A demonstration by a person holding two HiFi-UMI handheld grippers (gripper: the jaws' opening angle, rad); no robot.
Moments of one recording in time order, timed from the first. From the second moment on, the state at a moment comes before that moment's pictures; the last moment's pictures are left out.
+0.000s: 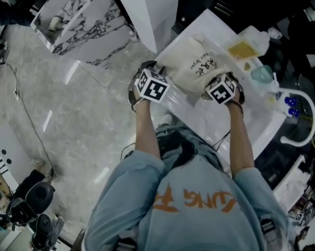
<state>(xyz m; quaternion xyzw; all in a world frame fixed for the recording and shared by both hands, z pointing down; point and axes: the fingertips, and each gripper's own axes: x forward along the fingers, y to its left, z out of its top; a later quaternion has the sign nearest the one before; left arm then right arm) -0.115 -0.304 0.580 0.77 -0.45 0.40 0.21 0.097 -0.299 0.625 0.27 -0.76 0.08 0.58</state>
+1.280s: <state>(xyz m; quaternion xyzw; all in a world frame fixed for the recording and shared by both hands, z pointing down) -0.158 -0.317 0.558 0.73 -0.53 0.38 0.19 0.141 -0.219 0.565 0.37 -0.77 0.14 0.50</state>
